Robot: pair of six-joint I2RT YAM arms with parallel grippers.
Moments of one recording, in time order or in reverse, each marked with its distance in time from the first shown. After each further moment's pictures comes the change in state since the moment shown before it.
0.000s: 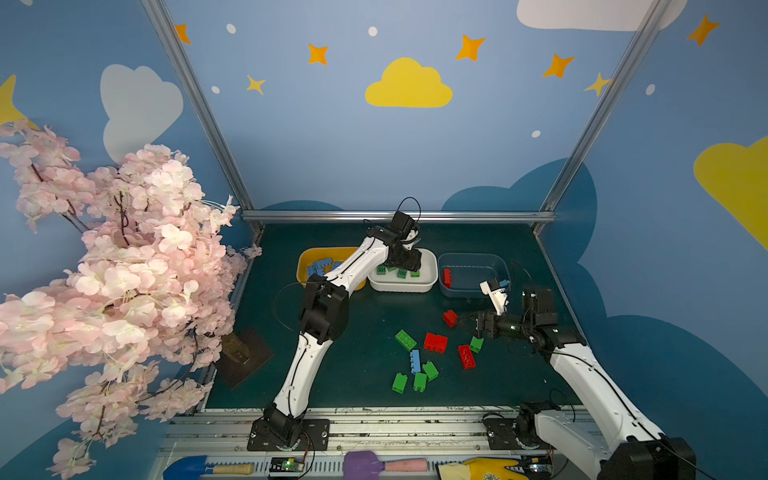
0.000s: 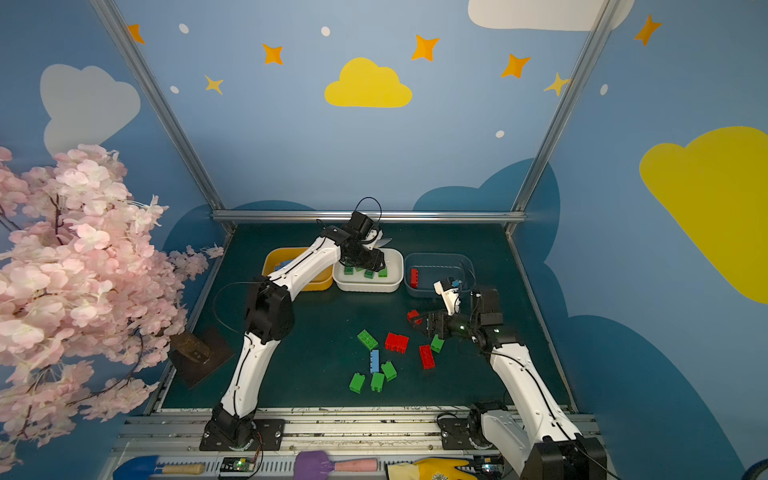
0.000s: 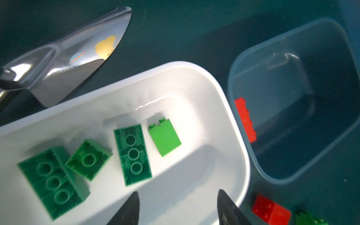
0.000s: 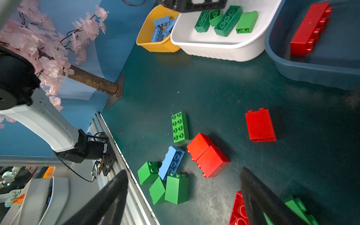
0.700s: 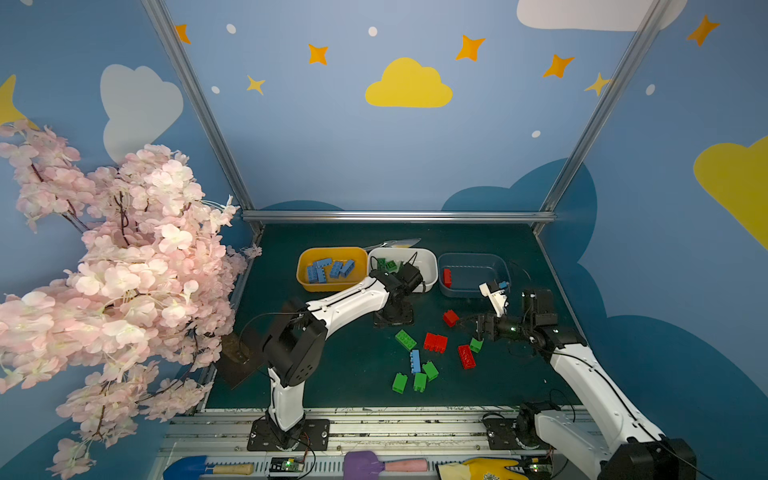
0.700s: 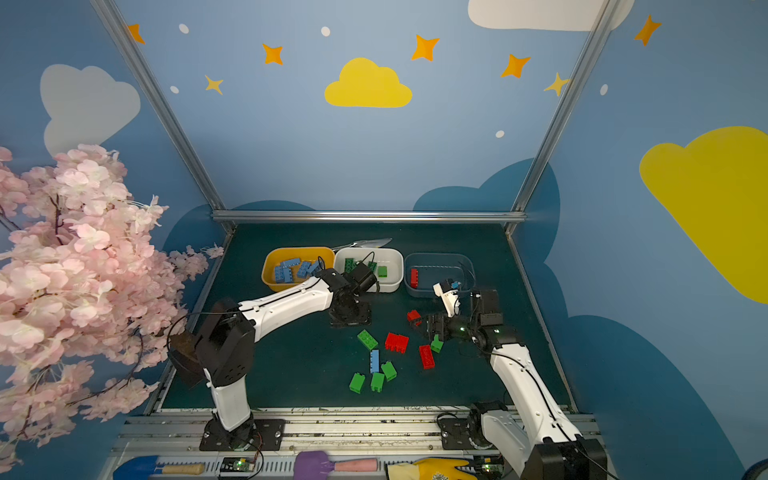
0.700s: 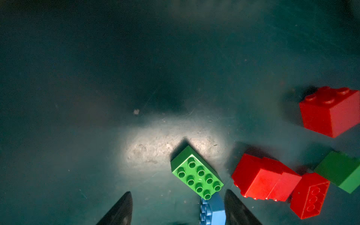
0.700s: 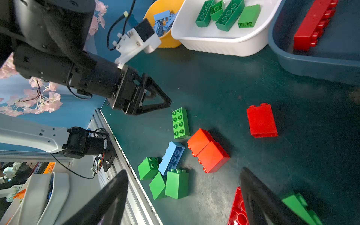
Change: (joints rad) left arm -0.234 -0.401 -0.680 -0.082 -0.188 -0.685; right arm 0.000 -0.004 0.000 -0.029 -0.004 -0.022
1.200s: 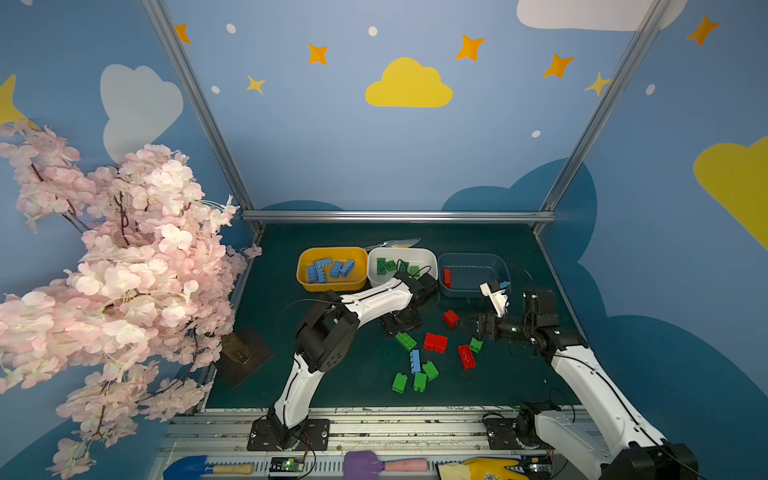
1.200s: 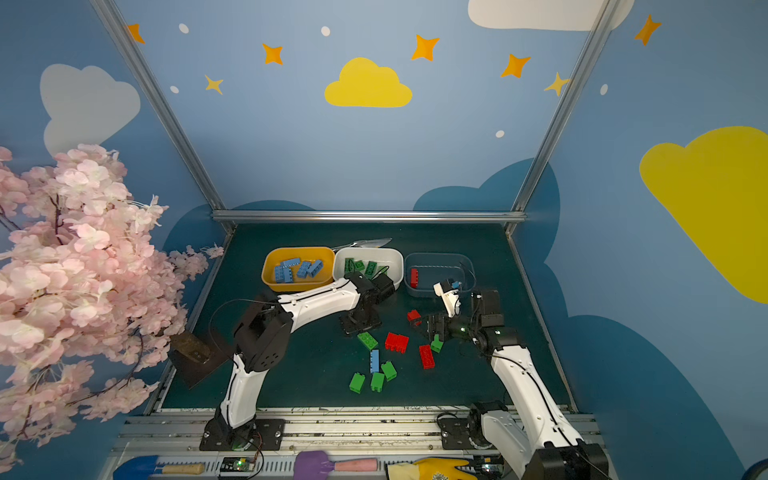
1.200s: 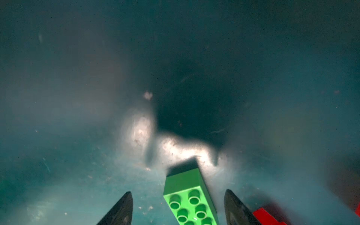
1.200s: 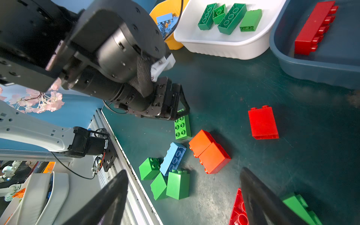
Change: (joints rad) left arm -0.061 0.229 0.179 -0.159 -0.055 -0.387; right arm 0.000 -0.019 0.000 -0.001 -0.003 0.000
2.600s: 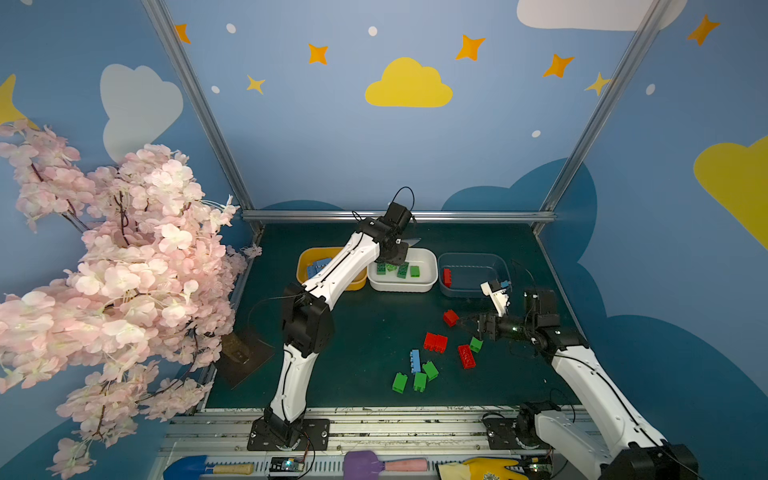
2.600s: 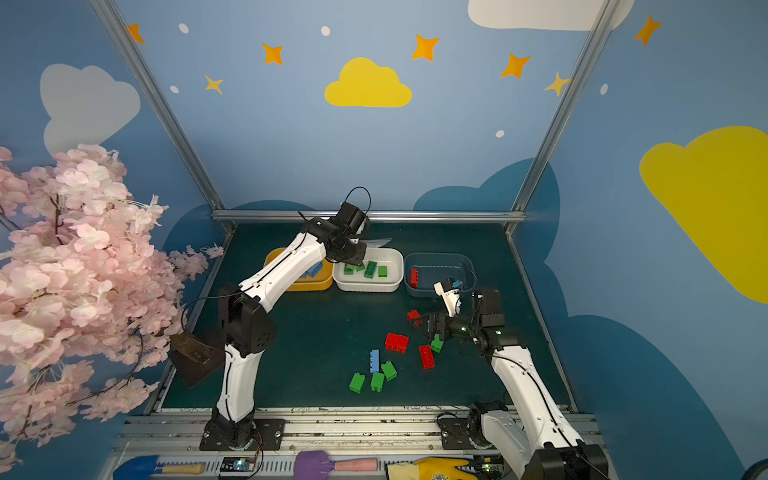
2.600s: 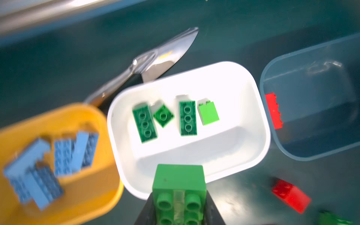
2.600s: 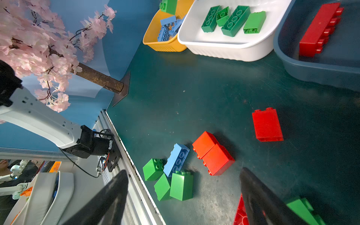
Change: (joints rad) left arm 0.290 0.069 0.537 0.080 -0.055 1.110; right arm -0.001 0.001 0.000 0.010 -0.028 0.012
